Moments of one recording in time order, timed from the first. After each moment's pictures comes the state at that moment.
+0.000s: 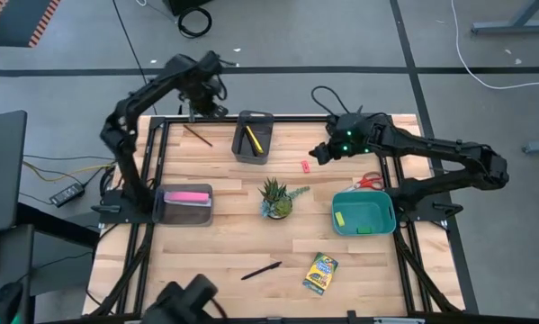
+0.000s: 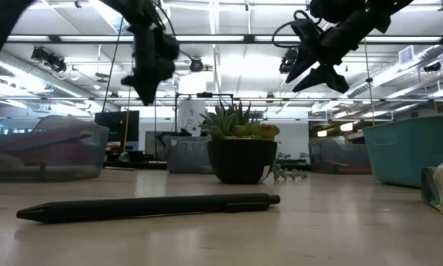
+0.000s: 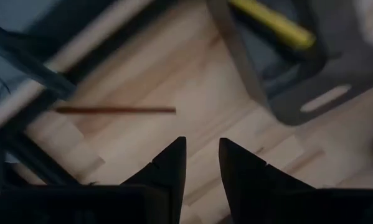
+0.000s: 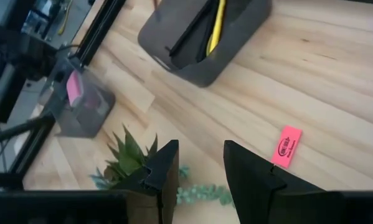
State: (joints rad) left arm 0.86 1.84 1.79 -1.39 0.06 -0.04; right arm -0.41 1.12 0.86 -0.41 -0.11 0.72
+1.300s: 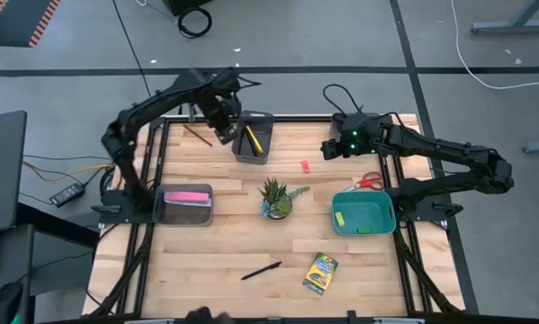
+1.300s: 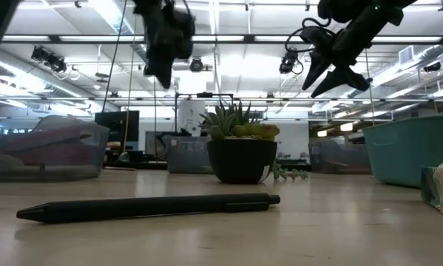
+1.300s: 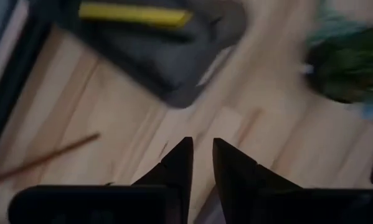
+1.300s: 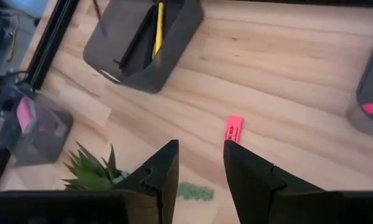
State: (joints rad) left arm 0.65 1.78 1.79 -1.37 0.18 0.14; right arm -0.43 1.06 0.86 -0.57 0.04 0.82
